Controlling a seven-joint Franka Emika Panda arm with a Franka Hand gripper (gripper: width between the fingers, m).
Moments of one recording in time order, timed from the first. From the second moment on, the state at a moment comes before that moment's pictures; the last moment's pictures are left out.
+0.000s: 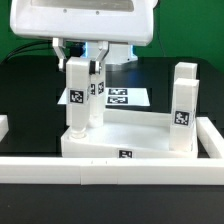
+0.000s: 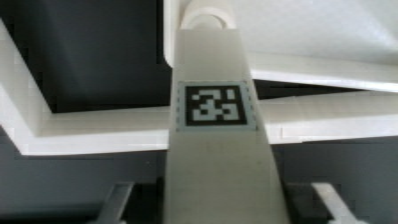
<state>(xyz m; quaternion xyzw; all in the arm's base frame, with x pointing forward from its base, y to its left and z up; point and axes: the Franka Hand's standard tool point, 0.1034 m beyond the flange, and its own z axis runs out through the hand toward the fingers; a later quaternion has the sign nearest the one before) 0.591 -0.067 0.132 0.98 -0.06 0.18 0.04</state>
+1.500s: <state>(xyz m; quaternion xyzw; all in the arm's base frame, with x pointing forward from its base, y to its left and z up) 0.585 -0.073 0.123 0.97 -0.08 0.22 0.05</state>
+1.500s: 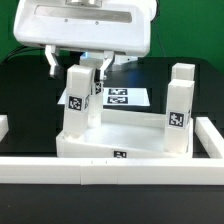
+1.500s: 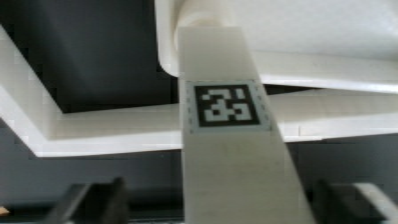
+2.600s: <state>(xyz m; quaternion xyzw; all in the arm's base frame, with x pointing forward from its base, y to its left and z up) 0.596 -0.077 0.140 0.98 -0.07 0.19 0.03</state>
